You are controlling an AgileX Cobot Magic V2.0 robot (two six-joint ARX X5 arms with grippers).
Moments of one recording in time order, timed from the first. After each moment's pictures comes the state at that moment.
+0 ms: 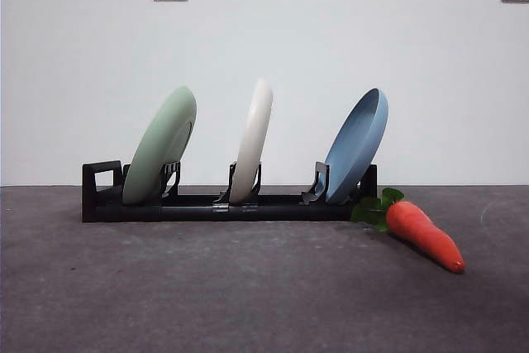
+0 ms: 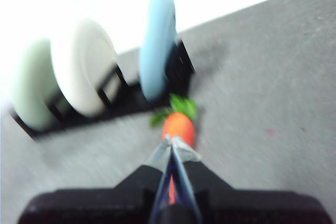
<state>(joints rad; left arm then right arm) -0.03 0.01 0.08 -0.22 0.13 -0.27 0.05 0.02 0.11 -0.20 -0.24 0.35</state>
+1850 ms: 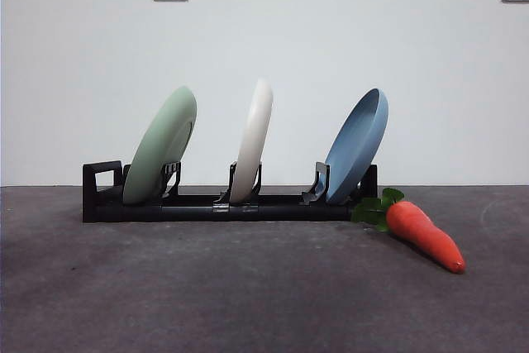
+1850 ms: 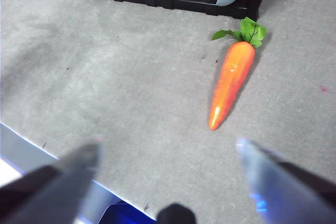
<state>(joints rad) -0.03 0.45 0.69 -0.59 0.60 -0.04 0.05 0.68 0.87 -0.95 -0.50 -0.14</state>
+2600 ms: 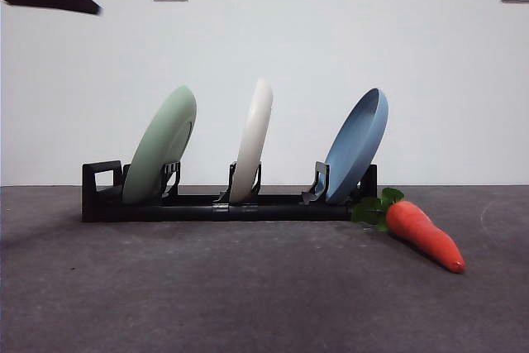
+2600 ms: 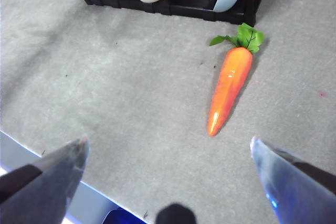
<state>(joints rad) -0.15 1.24 1.09 -0.26 0.54 -0.05 0.05 0.70 0.87 -0.92 -0.50 -0.13</state>
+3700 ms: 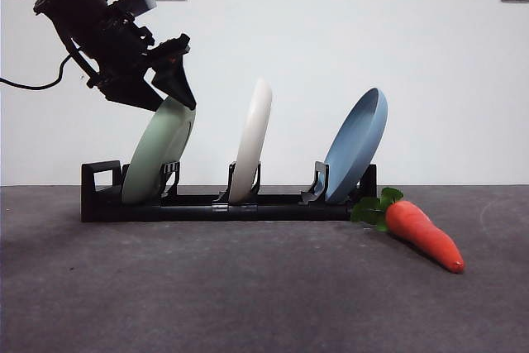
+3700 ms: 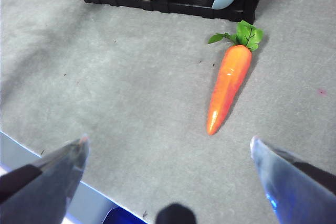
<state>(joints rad) -0.23 1.78 1.35 -0.16 0.31 0.04 0.05 0.70 0.87 -0.92 -0.50 -0.13</state>
